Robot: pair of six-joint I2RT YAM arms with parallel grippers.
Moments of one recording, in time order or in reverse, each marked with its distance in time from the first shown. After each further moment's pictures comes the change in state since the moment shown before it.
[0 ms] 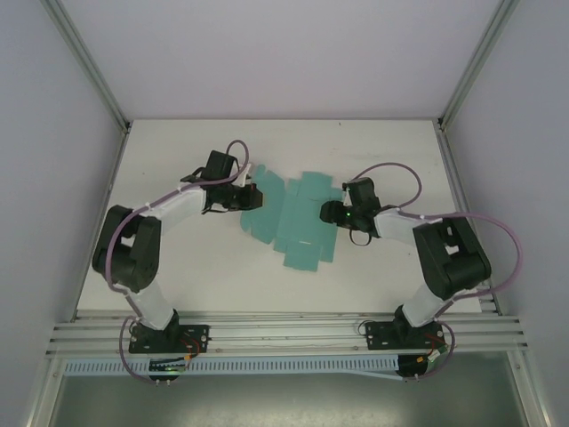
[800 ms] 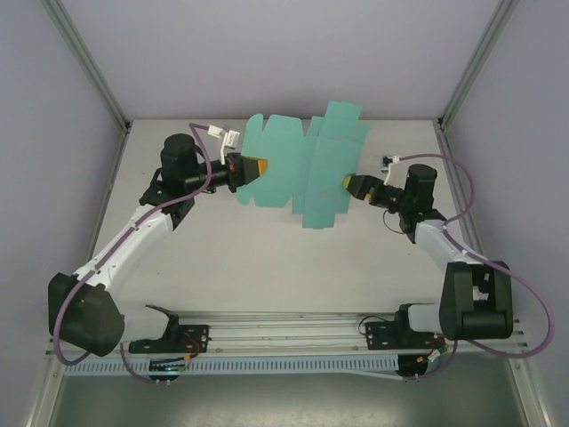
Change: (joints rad) left arm 0.005 -0.396 -0.034 0.387 0.295 -0.066; right arm -0.338 -0.257 -0.077 0.308 -0.653 0.037
